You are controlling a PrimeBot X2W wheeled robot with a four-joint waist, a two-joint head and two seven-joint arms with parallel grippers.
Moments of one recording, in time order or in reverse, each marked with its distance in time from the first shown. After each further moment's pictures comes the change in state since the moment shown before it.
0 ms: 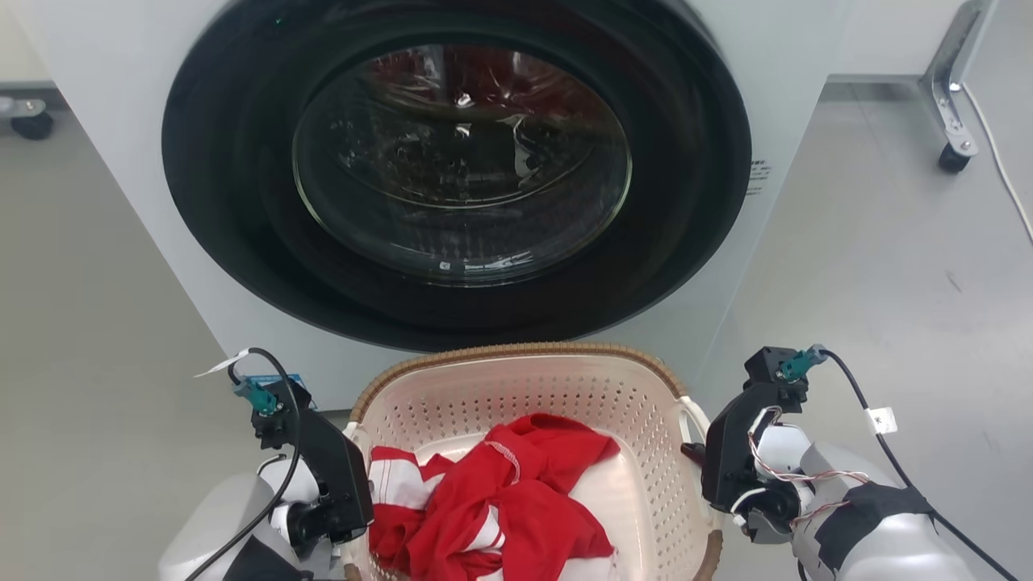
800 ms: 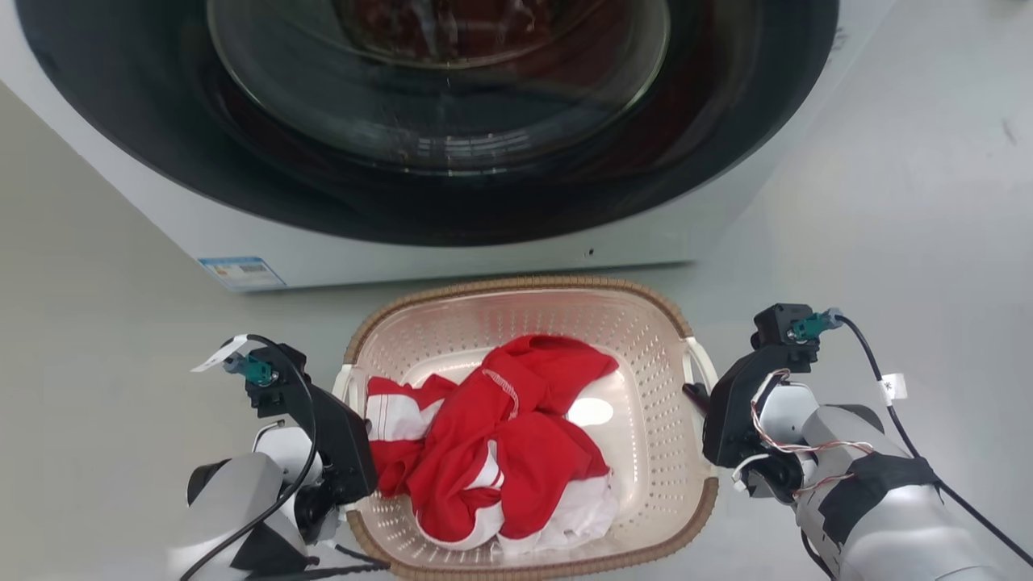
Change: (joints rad) left arm -0.015 0.002 -0.029 -0.046 0.030 0.000 -0.217; right arm -0.044 -0.023 0.034 -0.046 -0.003 -0.001 -0.130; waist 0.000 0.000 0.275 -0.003
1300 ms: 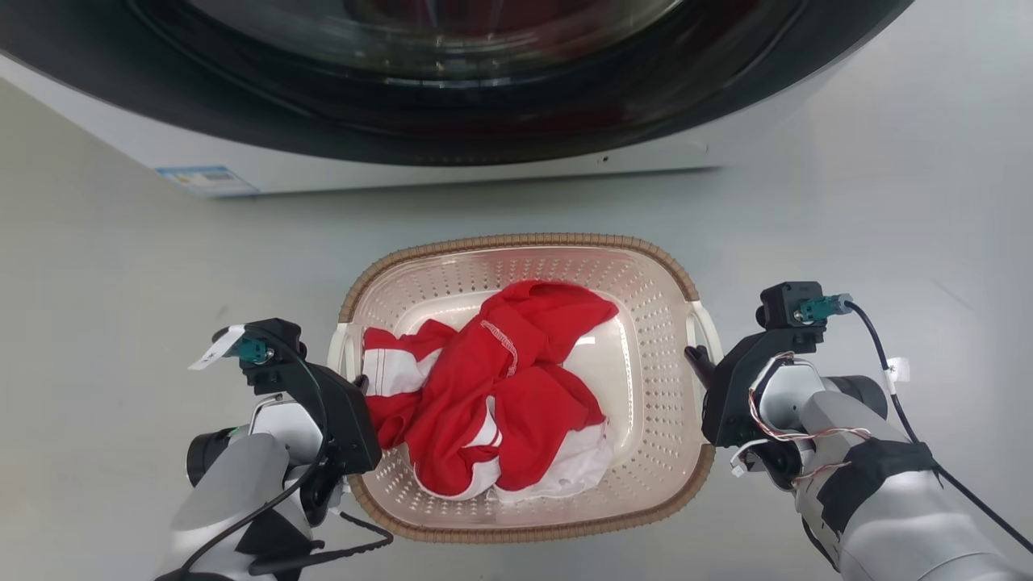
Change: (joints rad) left arm -0.035 -0.009 -0.011 -0.003 0.016 0.008 -0.144; right arm -0.029 -0.005 0.020 -0.008 -0.022 0.000 -0.120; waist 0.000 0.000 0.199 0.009
